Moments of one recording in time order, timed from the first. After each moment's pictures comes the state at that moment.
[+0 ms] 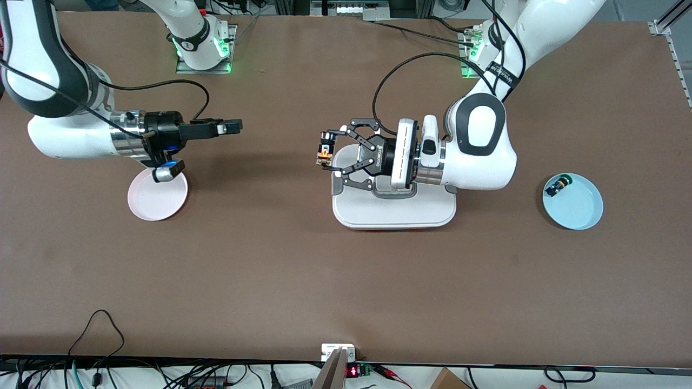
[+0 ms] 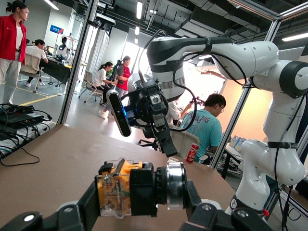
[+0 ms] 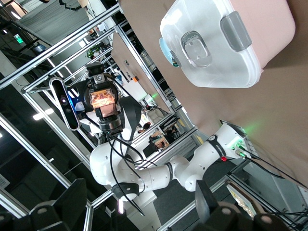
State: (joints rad) left arm -0.07 0.53 -0.51 -1.60 -1.49 2.06 1.75; right arm 0.19 0.16 -0.08 -1.99 1.41 1.59 0.05
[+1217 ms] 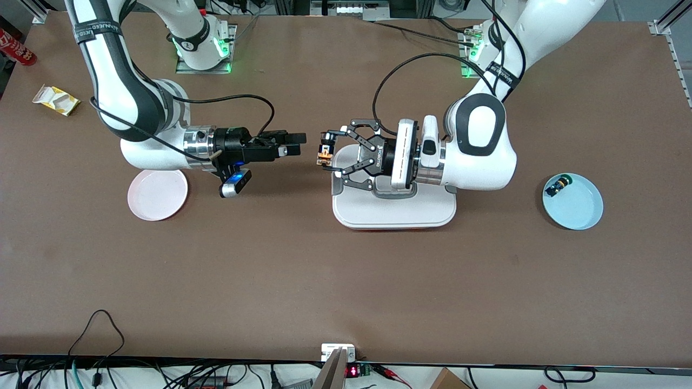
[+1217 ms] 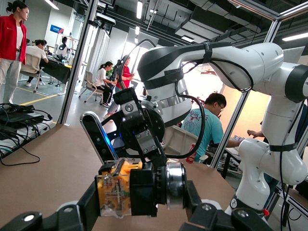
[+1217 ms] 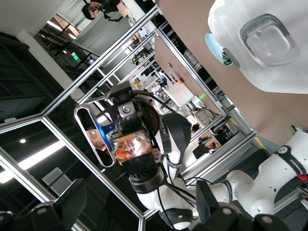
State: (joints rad) left arm -0.07 0.53 -0.51 -1.61 -1.49 2.06 1.76; right arm 0.40 0.29 -0.08 -1.92 1.79 1.78 0.05
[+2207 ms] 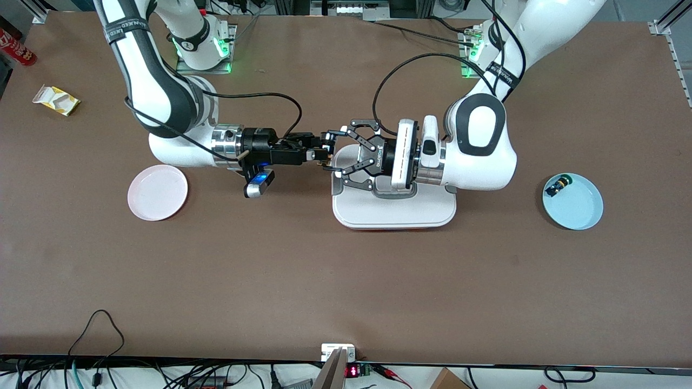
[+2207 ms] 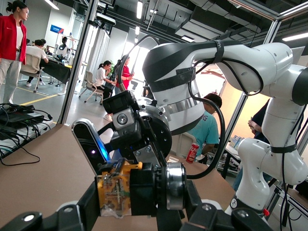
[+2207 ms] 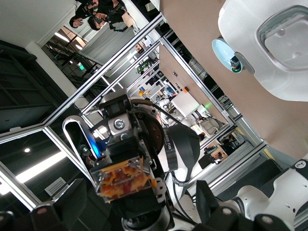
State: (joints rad) left arm -0.07 0.53 -0.51 -1.61 -1.49 2.06 1.76; right arm 0.51 0.32 -0.07 -1.86 1.87 1.92 0.05
